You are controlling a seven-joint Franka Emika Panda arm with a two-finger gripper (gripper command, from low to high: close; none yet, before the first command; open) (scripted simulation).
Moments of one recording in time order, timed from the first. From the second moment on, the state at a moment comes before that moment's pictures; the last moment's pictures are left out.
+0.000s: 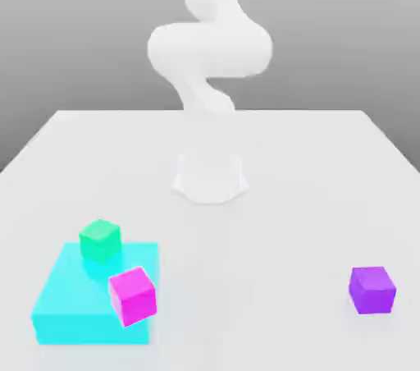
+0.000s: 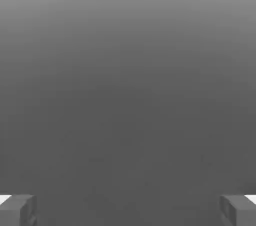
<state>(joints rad) 0.06 -0.71 -0.01 -2.32 0.01 2.34 0.70</state>
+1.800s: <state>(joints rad) 0.07 -0.20 -0.18 -2.70 -0.14 2.52 -0.42</state>
